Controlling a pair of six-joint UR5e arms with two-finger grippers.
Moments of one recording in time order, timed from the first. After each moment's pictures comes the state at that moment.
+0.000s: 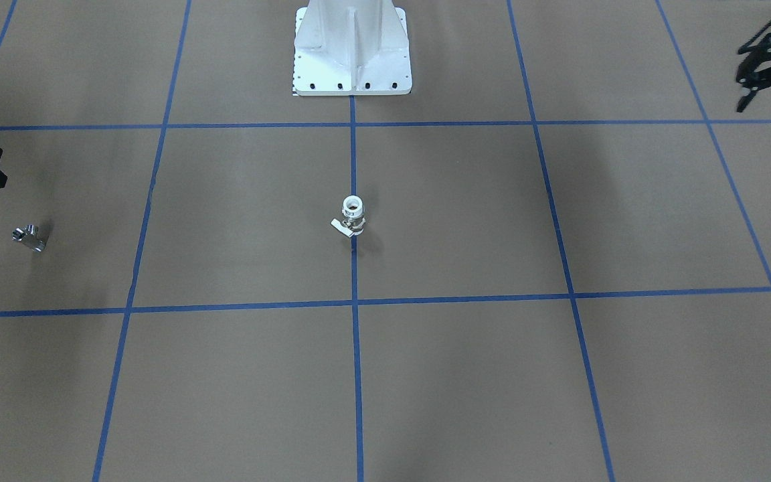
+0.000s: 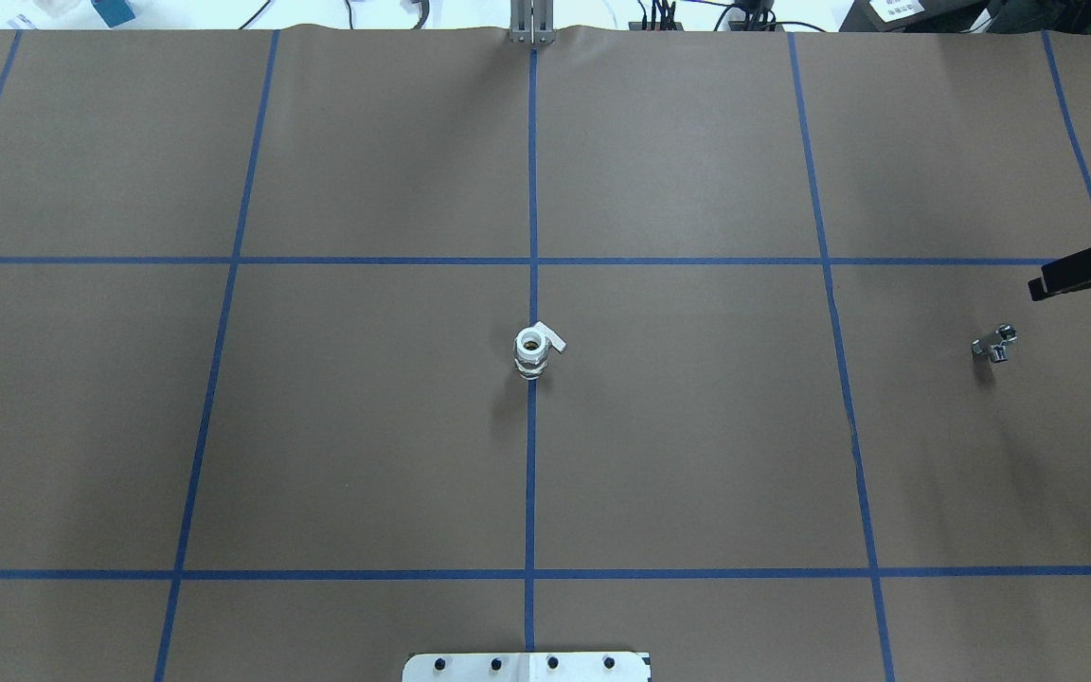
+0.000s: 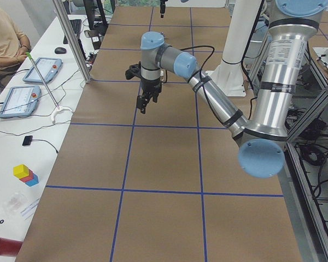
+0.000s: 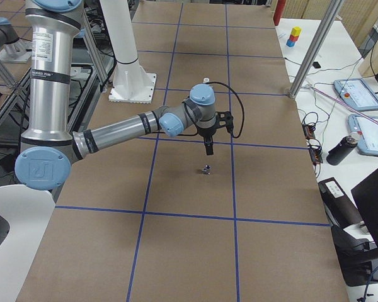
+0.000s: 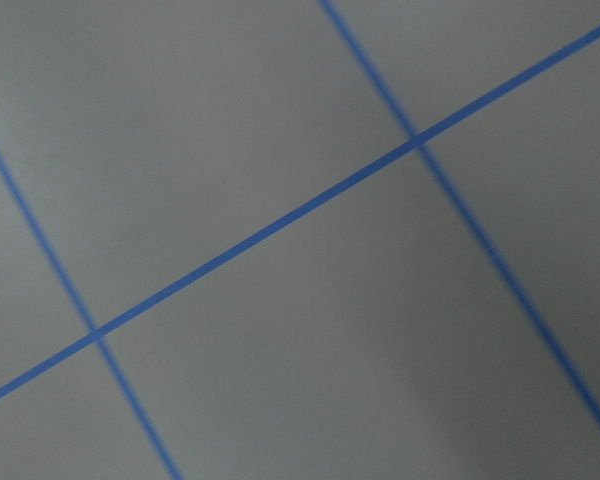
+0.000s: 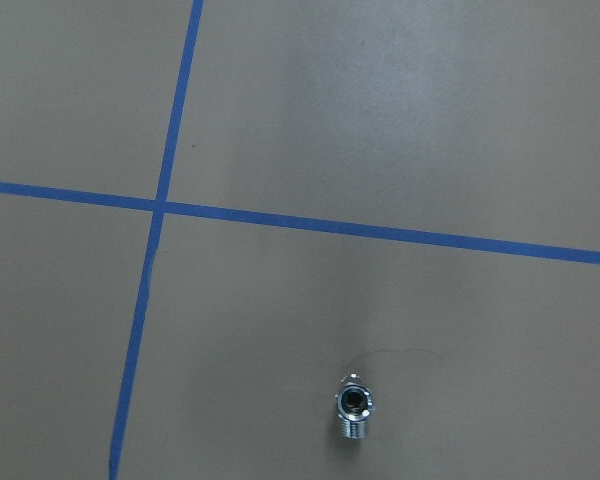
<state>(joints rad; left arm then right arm) -1.38 -1.62 -2.19 -1.18 -2.23 0.22 1.12 -1.68 1.97 -1.27 2.21 0.60</state>
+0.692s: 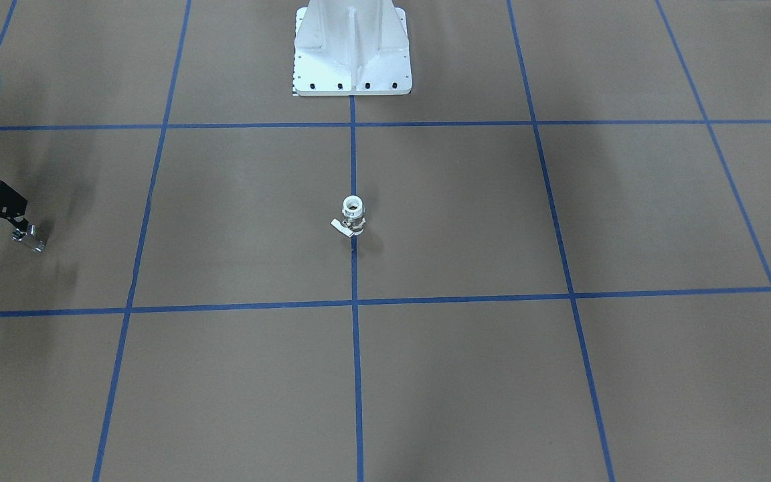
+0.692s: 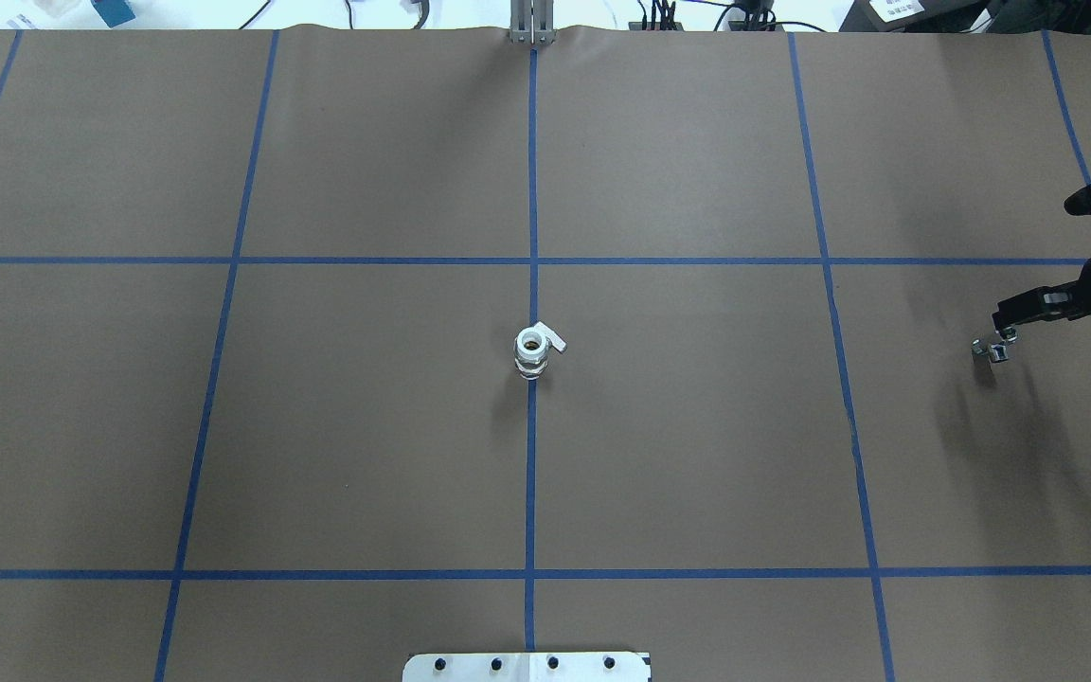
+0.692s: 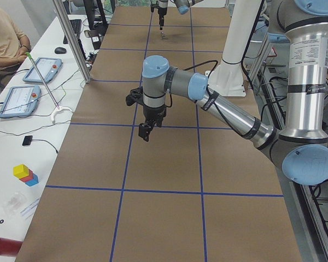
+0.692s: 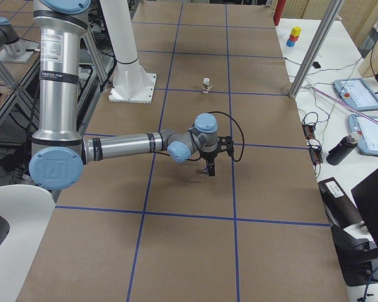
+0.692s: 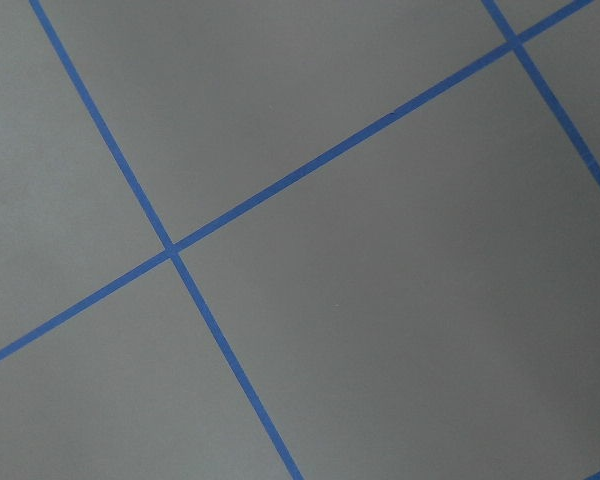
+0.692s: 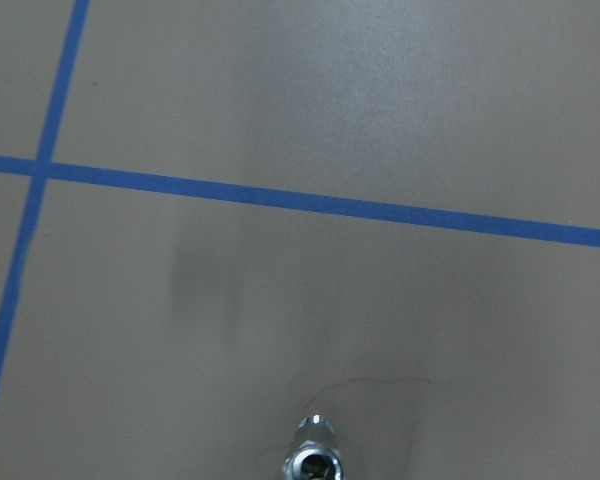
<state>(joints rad) -1.46 -1.53 -2.18 -1.22 -2.25 0.31 1.02 -1.65 1.70 -1.04 2.13 0.64</state>
